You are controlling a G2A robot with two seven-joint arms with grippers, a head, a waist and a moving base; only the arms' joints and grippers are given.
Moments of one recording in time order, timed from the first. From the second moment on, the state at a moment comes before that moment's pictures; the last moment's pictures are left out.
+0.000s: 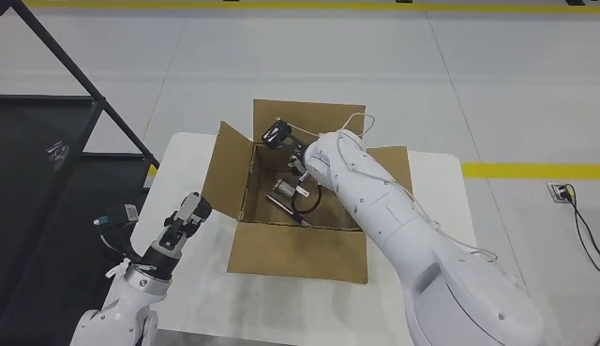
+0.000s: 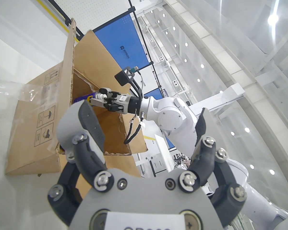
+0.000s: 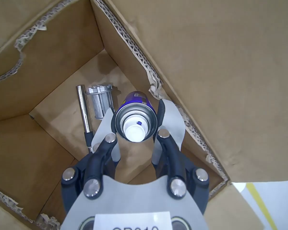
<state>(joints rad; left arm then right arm) 1.43 -1.28 -1.66 -1.89 -0.02 -0.32 -0.39 0.02 -1.79 0.45 -0.29 -0.94 -0.32 0.62</state>
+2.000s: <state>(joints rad) 1.44 -1.27 -1.59 -1.90 0.00 -0.33 -0.33 -0.79 -1.35 1.55 -1.33 -1.44 0.19 1.19</state>
